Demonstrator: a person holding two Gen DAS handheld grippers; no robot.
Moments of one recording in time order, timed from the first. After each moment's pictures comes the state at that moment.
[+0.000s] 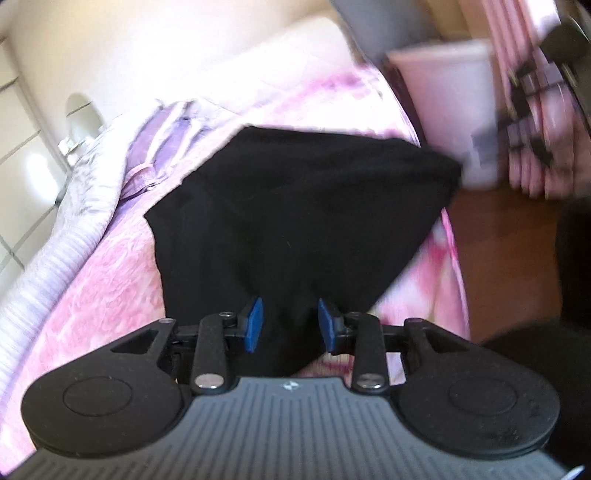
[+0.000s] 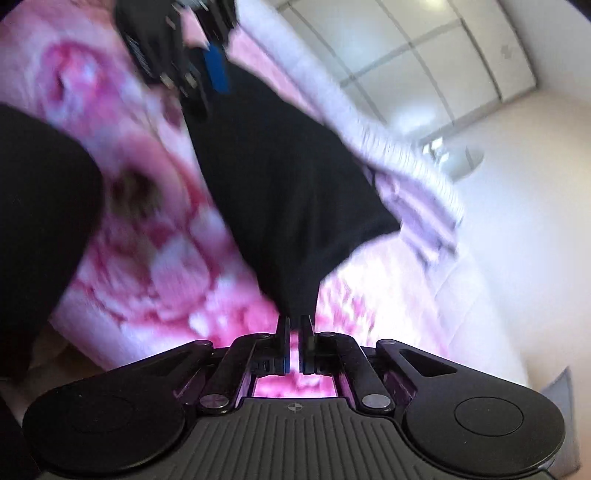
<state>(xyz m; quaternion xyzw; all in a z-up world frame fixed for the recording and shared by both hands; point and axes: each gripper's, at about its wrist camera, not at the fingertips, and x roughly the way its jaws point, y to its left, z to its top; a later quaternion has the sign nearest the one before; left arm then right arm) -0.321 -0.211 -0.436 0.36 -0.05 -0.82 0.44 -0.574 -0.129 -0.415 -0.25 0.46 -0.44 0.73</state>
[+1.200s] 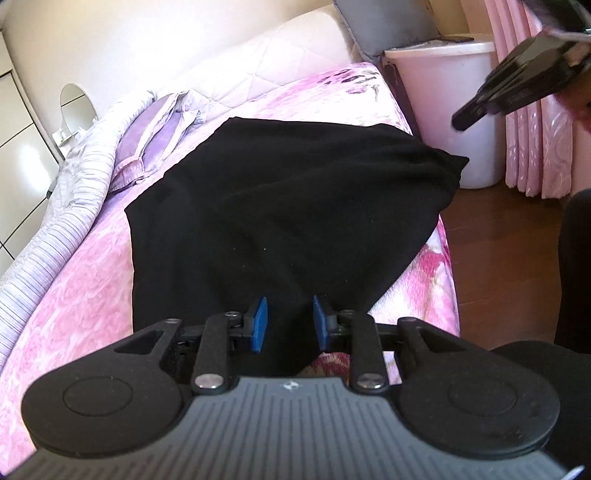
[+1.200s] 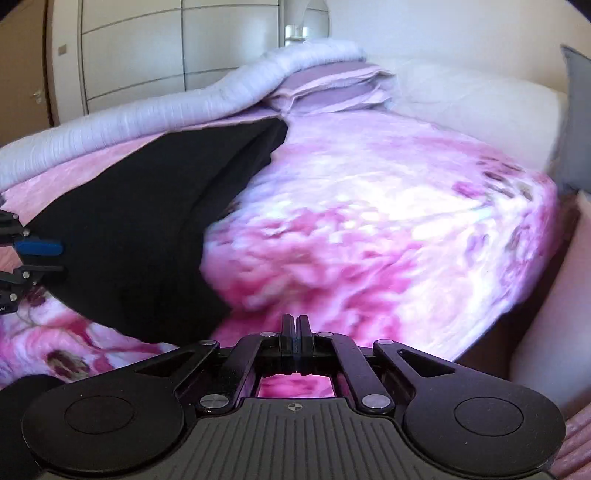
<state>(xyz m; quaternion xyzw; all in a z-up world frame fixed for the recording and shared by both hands) -0.340 -0.214 -0.452 0.38 -0.05 -0.82 0.43 -0.683 -0.220 -0.377 0.18 0.25 -0.56 0.77</state>
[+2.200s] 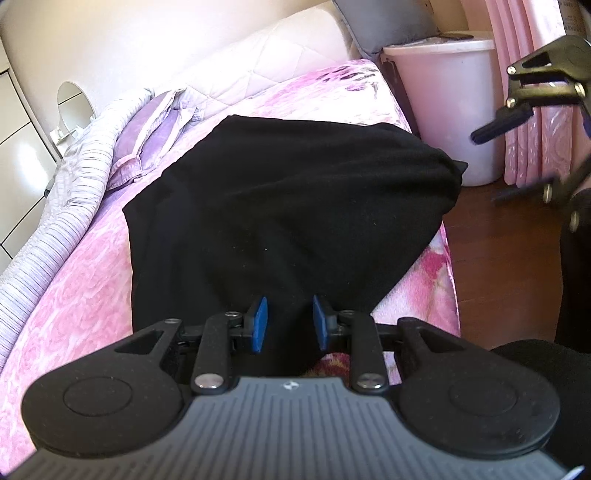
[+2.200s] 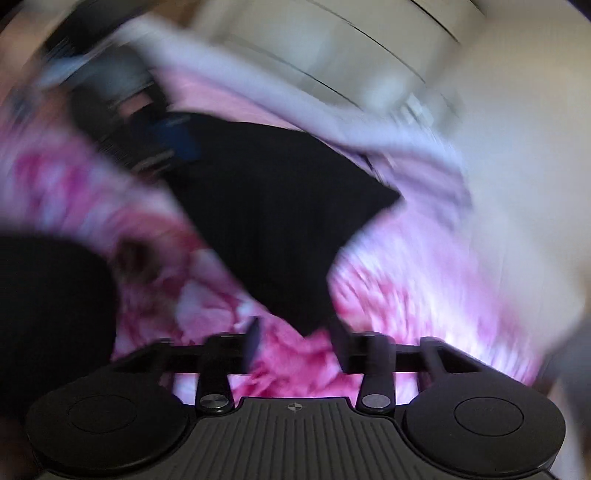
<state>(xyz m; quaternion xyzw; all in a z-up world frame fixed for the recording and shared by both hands) -0.342 -0.219 -0.449 0.39 -0.05 -0.82 0.42 -0.580 -0.144 -0.423 -0.17 0.42 -0.46 0.76</state>
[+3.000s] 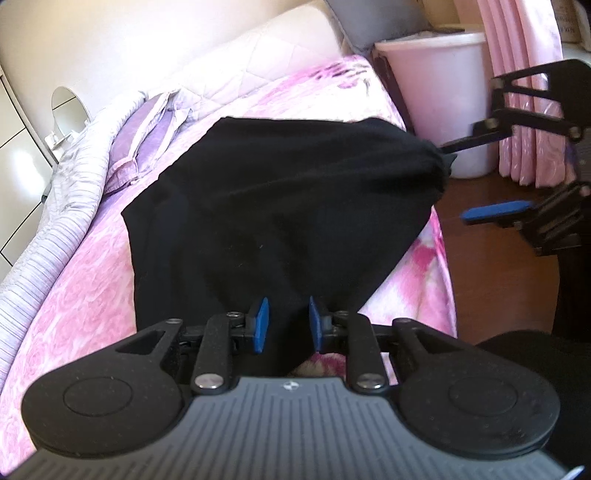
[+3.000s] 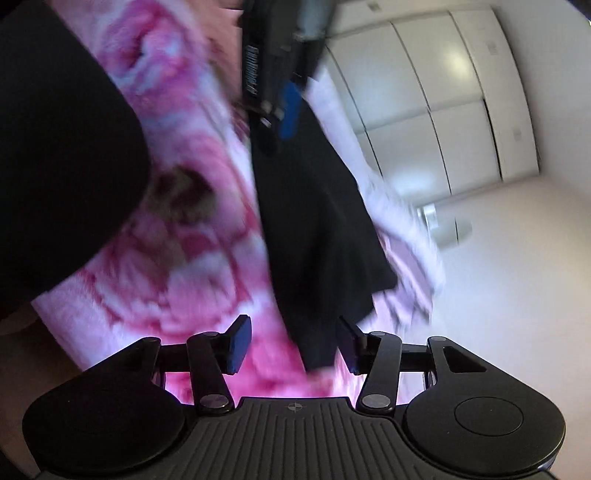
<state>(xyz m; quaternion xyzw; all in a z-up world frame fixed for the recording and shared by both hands) -0.339 -0.217 -0.445 0.40 -0.06 -0.82 0.41 -0.550 -0.131 -0.478 -0.38 0.47 -0.42 0.68</state>
